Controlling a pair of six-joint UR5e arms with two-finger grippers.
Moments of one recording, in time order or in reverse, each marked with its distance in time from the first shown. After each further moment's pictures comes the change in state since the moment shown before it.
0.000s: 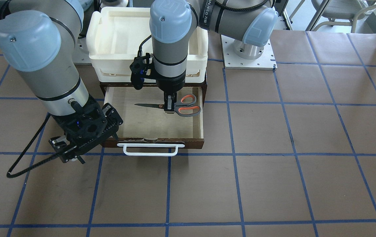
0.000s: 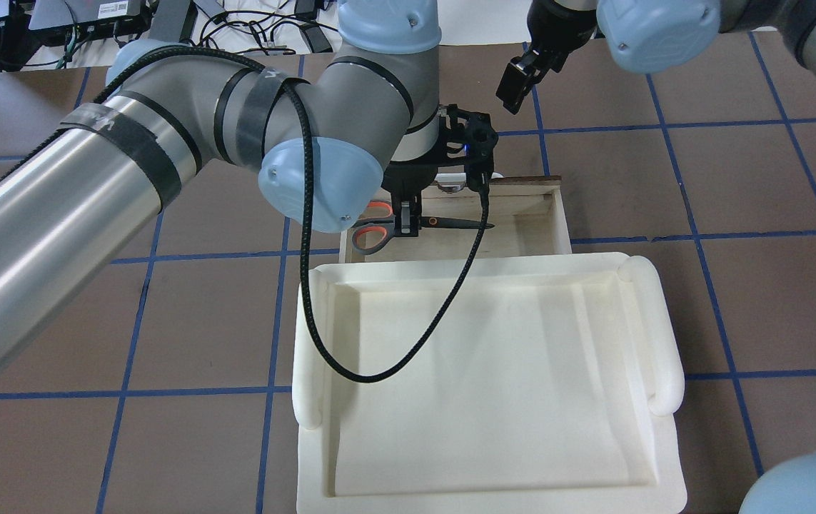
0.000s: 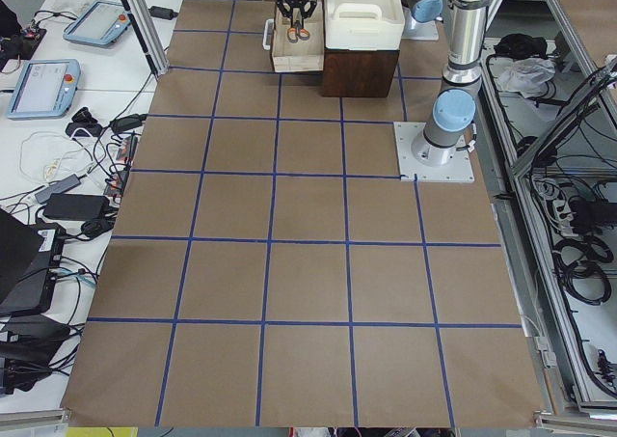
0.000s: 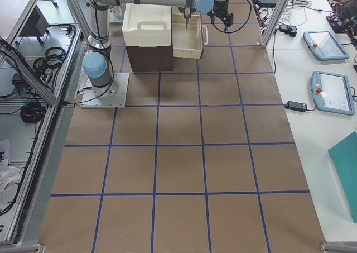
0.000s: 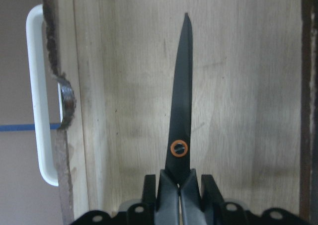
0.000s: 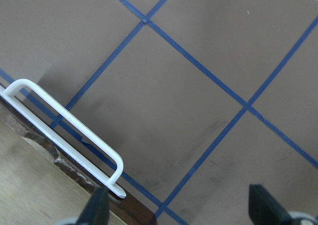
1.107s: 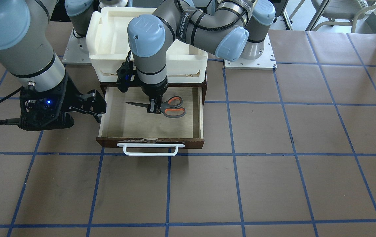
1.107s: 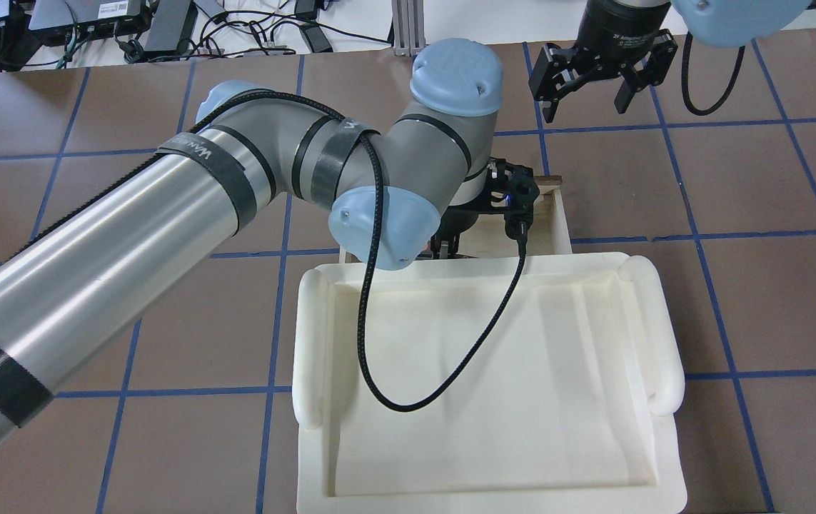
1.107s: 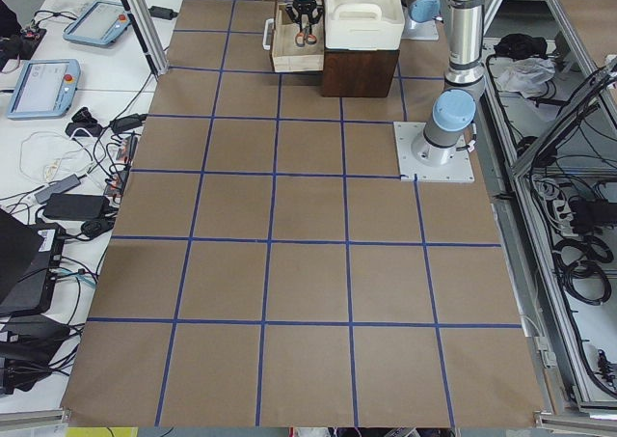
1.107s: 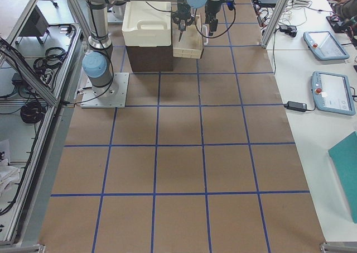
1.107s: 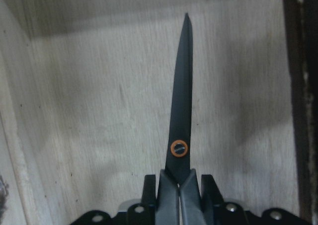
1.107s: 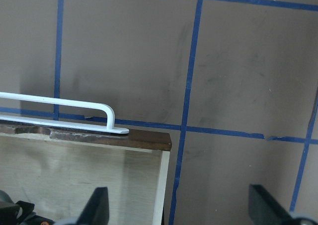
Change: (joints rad) left arm -0.071 -0.062 -0.027 0.031 -0.002 0.021; right arm -0.054 -0.081 0.005 0.242 -0.048 0.510
